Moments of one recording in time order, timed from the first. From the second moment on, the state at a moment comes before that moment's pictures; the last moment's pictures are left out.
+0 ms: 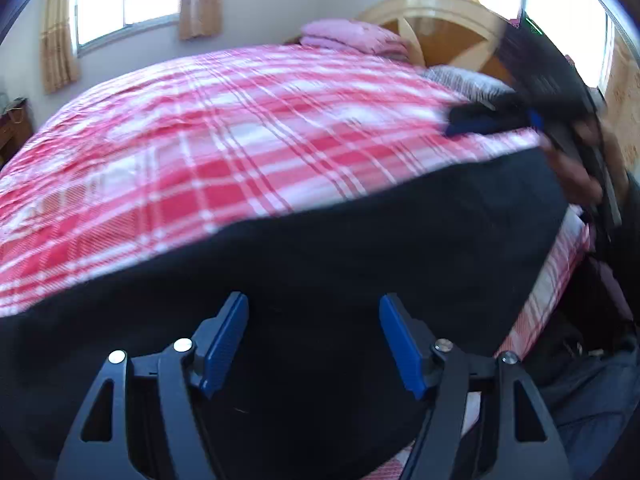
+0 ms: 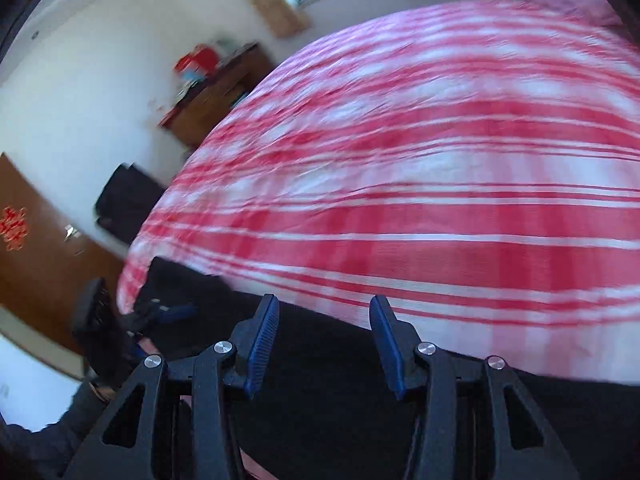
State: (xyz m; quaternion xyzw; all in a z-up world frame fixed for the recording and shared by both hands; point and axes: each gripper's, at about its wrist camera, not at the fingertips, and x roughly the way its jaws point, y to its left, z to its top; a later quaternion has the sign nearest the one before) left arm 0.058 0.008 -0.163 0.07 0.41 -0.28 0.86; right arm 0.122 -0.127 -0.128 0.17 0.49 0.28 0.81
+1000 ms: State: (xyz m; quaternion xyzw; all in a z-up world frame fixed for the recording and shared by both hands) left arm 0.028 0.003 -0.176 0.09 0.40 -0.33 0.85; right arm 0.177 0.027 -0.208 0.30 0.66 0.42 0.55
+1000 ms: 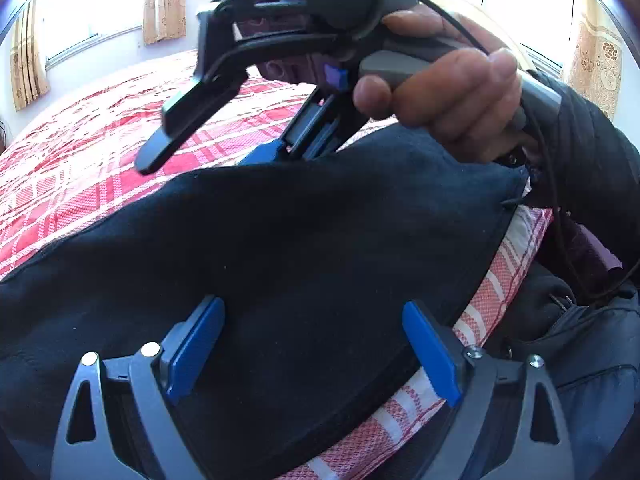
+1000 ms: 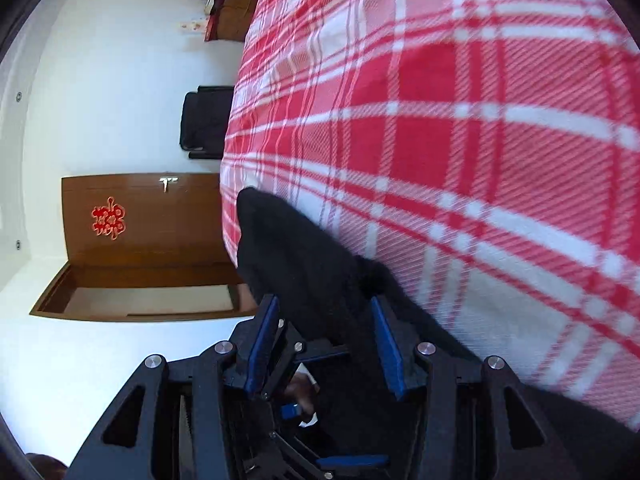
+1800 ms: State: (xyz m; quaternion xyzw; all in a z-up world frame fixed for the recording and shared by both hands) left arm 0.032 0.011 -0.177 0.09 0.40 -0.33 0.85; right arm 0.176 0.005 -0.198 0.38 0.57 0.40 0.61
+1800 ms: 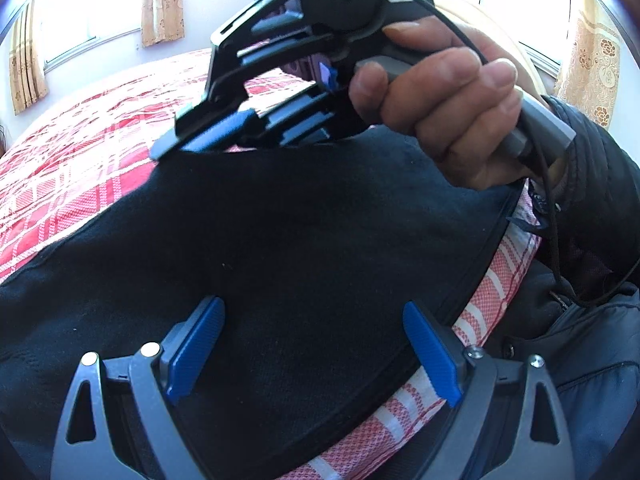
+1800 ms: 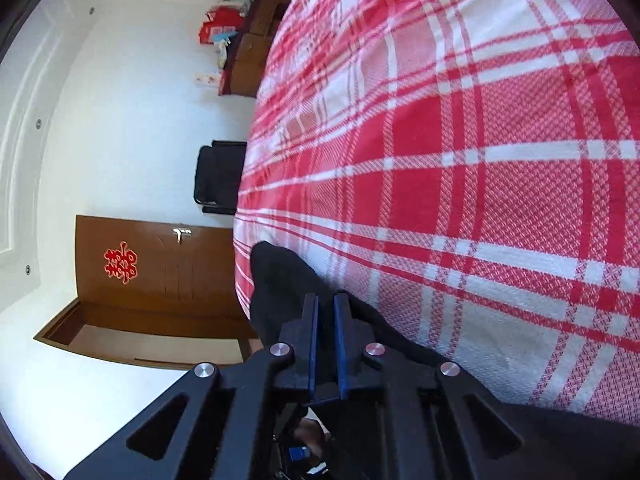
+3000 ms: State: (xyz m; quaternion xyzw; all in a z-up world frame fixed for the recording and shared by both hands) left arm 0.029 0.008 -0.179 0.09 0.40 -0.33 0.85; right arm 0.179 0.010 -0.199 0.30 0.60 0.37 0.65
